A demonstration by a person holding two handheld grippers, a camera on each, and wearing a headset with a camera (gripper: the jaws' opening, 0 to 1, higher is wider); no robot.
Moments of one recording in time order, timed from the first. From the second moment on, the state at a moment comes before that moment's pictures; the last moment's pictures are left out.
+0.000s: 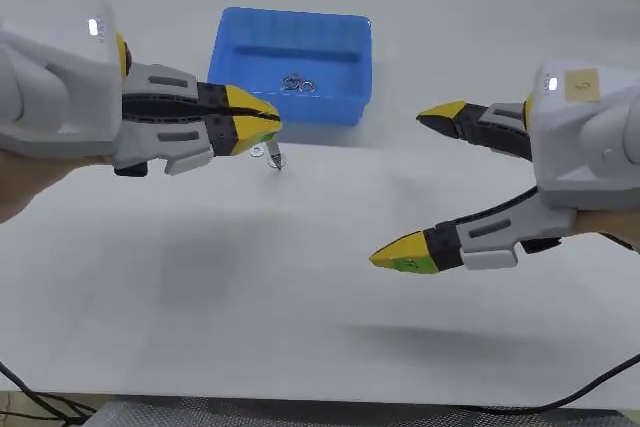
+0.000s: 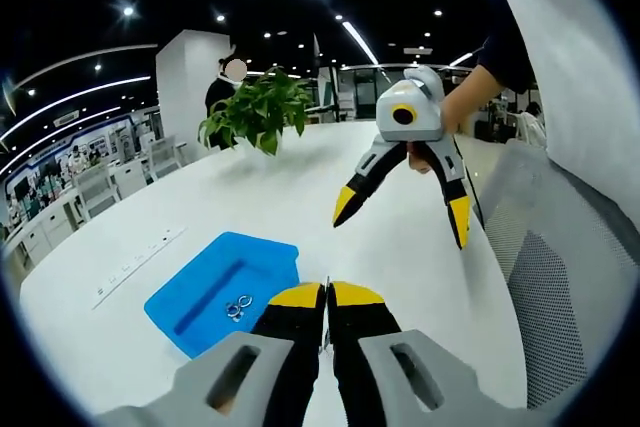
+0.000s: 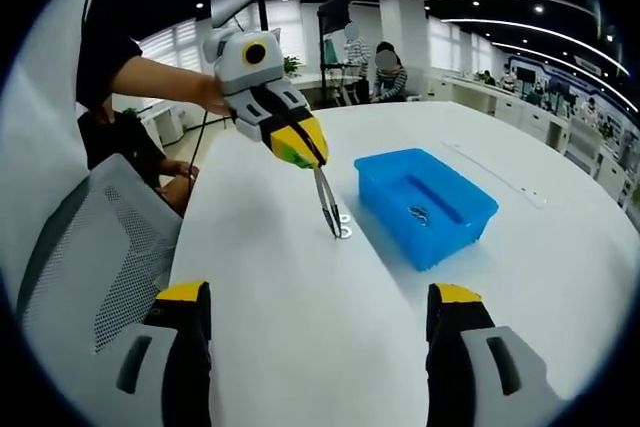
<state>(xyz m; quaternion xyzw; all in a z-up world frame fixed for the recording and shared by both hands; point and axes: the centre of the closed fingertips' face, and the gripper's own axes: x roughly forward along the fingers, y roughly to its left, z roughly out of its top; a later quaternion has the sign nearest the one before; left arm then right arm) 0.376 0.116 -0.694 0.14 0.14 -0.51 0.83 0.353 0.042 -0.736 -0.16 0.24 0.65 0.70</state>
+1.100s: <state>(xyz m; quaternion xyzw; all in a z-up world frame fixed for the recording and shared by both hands) 0.382 0.104 -0.697 0.15 0.17 -0.52 0.82 0.377 0.139 -0.758 -0.21 0.20 0.73 0.62</state>
